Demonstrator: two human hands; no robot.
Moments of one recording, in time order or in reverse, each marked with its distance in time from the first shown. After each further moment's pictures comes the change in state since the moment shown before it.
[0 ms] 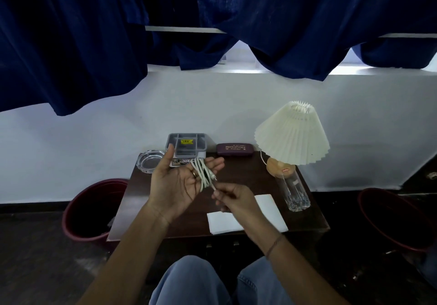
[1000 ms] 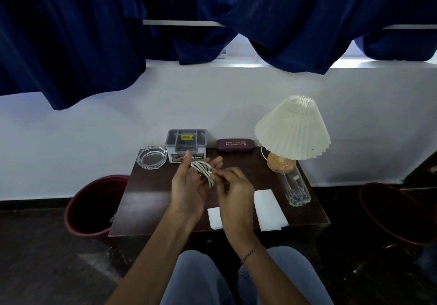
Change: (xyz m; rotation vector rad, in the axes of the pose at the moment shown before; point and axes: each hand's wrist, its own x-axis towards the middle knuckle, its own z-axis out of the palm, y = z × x) left_hand 0.005 -0.031 0.019 0.043 0.346 0.138; right_hand -0.016 -0.015 0.028 -0.366 0.502 -0.510
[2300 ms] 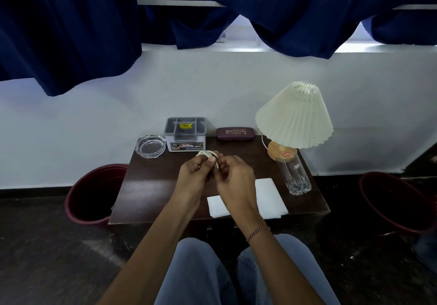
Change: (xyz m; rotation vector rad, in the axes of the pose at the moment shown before) left_hand 0.025 -0.027 -0.016 0.384 0.007 0.197; right_hand 0.013 0.017 -0.002 -0.186 -0.115 0.031
